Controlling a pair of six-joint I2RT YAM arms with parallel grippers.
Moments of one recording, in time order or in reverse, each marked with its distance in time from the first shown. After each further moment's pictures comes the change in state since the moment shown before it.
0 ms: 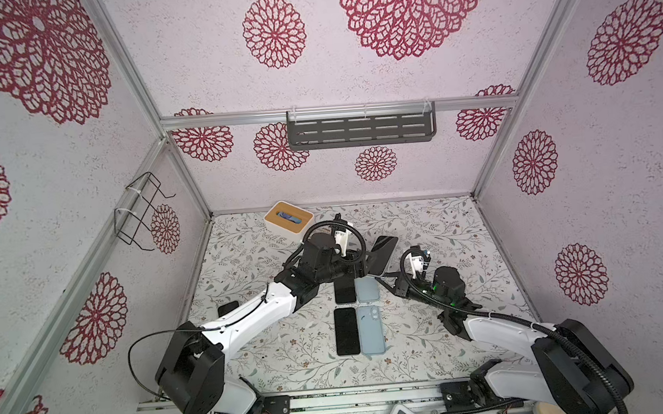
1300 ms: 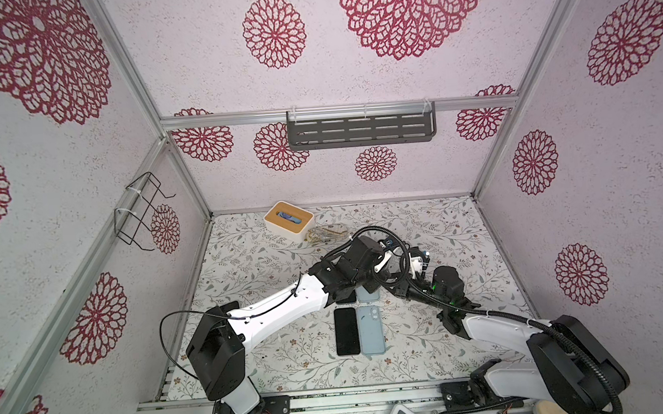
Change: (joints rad) left arm -0.218 0.188 0.297 -0.392 -0.371 0.618; right arm -0.003 0.025 0.000 0.003 -0.027 0.044
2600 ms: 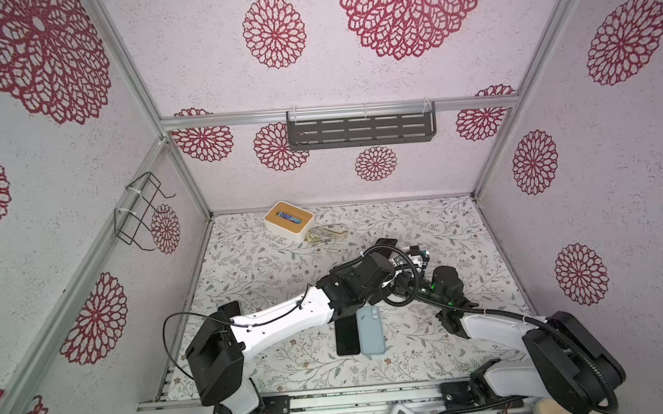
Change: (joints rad) left arm -0.093 -0.018 -0.067 0.037 -0.217 0.133; right arm 0.002 0.027 0.000 0.060 0.014 0.035
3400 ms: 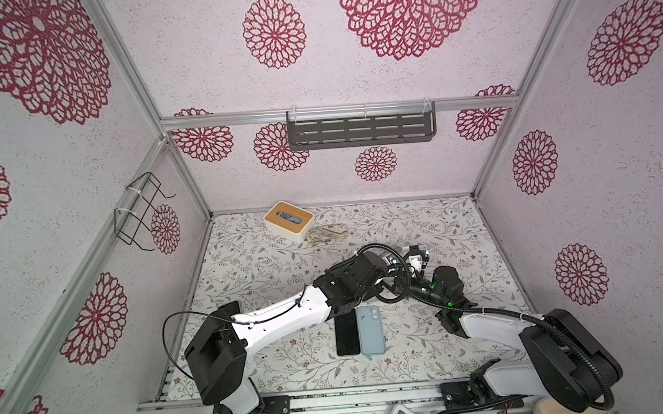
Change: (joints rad) left arm 0.033 0.002 -0.051 0.050 -0.030 0.065; right arm -0.003 0.025 0.000 0.045 -0.023 0.027
